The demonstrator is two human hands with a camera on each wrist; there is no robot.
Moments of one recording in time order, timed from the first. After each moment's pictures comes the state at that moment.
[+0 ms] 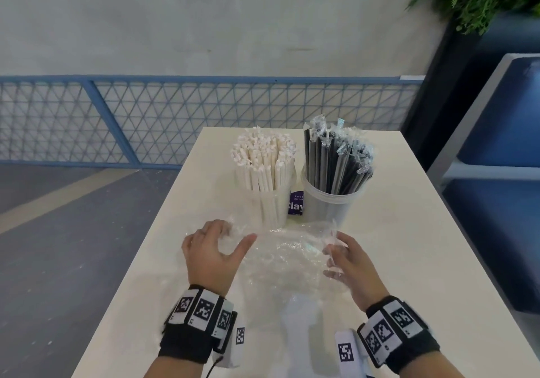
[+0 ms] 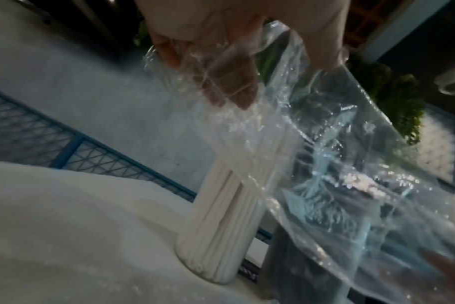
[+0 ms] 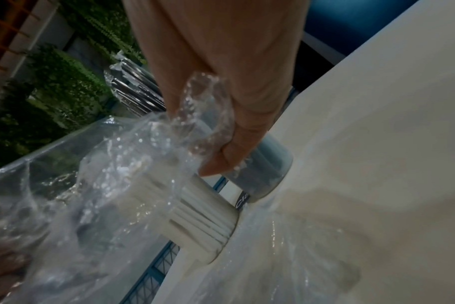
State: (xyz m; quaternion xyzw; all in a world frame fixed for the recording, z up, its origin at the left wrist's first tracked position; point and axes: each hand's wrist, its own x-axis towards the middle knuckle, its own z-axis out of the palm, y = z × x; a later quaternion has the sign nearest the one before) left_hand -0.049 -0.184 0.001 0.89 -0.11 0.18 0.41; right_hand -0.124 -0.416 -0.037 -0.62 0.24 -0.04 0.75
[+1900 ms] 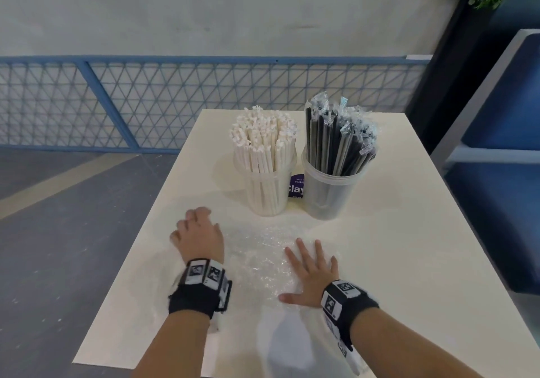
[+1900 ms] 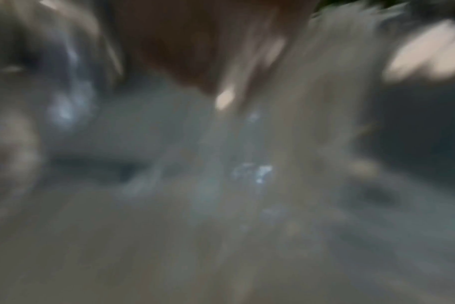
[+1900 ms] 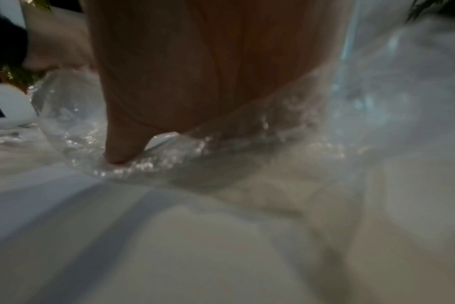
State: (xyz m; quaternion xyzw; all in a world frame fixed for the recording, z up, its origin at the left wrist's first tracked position) left_hand -0.021 -0.177 -0.043 0.98 0.03 0.08 0.18; right_hand -0.118 -0.376 -0.103 -0.94 0.00 0.31 0.10
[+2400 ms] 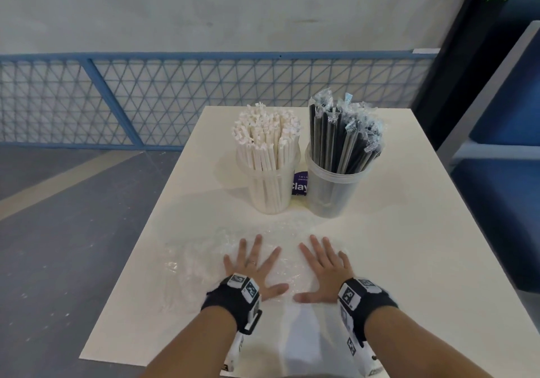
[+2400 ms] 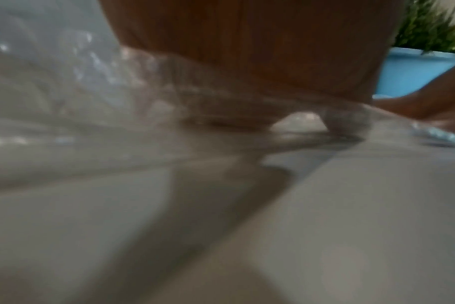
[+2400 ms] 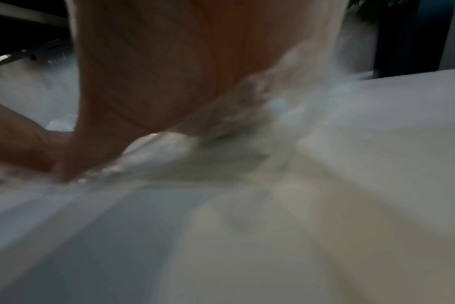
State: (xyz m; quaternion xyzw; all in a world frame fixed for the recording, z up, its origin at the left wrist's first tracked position) left_hand -0.057 -0.205 -0.108 0.91 -0.24 -0.33 -0.03; right_hand -0.118 -0.400 -0.106 -0.94 0.00 0.31 0.11
